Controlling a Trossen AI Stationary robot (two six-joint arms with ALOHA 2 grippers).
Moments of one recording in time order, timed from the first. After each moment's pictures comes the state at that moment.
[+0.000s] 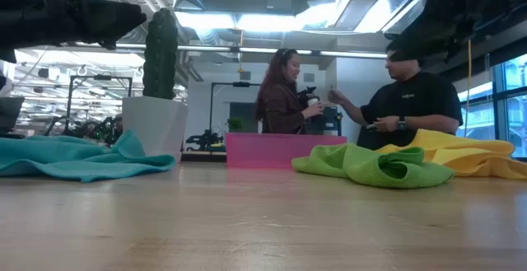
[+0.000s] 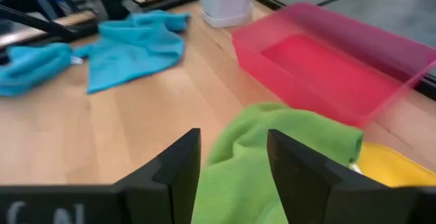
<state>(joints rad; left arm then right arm) 0.37 0.00 0.01 0.29 0.18 0.06 0.30 0.78 0.50 -0.28 0.62 0.52</state>
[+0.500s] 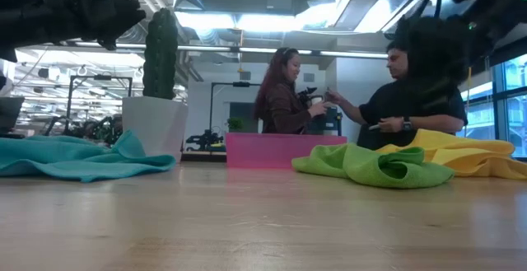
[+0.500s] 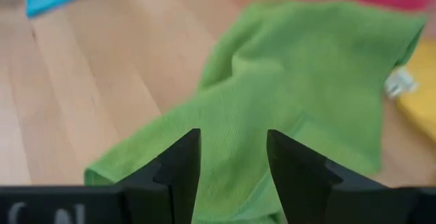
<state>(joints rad) 0.37 0.00 0.01 0.31 0.18 -0.02 0.20 1.08 0.50 -0.28 0.41 0.71</state>
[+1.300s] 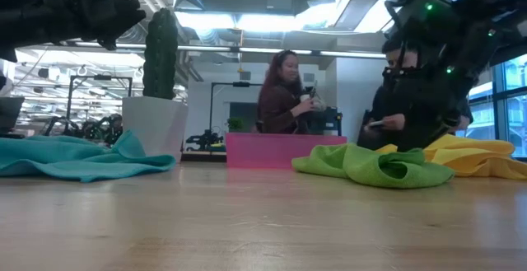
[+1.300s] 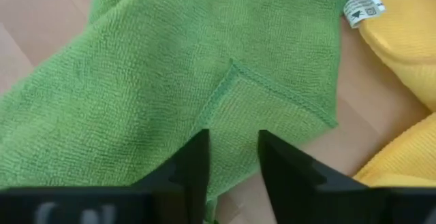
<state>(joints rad) 0.37 0.00 0.01 0.31 0.18 -0.02 0.04 1.27 0.50 -0.35 0.32 0.70</state>
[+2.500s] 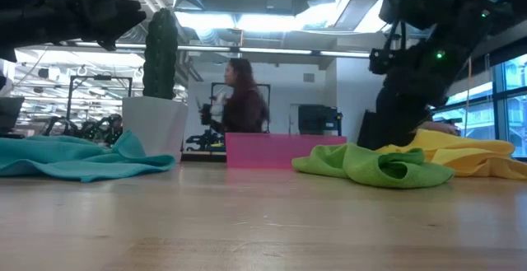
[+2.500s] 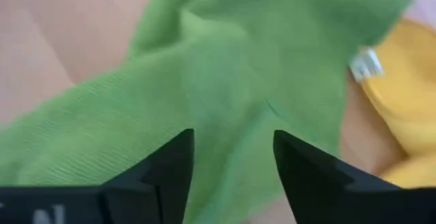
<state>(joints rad) 0.37 0.00 0.01 0.31 0.16 -0.02 0.15 1.38 0.66 -0.46 0.45 0.67</state>
